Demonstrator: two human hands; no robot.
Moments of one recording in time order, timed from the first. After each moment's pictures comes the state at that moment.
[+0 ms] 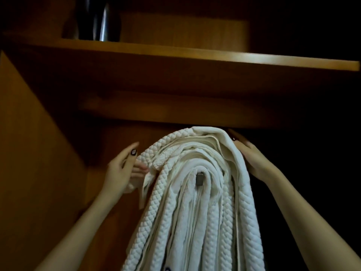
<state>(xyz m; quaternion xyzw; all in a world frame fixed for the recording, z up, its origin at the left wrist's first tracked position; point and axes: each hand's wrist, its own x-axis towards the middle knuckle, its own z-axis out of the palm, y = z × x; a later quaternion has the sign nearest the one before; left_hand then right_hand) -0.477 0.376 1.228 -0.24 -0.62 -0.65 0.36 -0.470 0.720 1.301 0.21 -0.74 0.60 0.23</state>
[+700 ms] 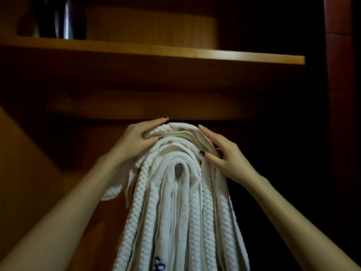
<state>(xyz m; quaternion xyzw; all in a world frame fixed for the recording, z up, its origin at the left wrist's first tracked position) -0.481 0.426 1.317 -0.47 -0.72 -0.32 0.40 -0.400 0.702 1.272 0.28 -0.82 0.24 0.43</state>
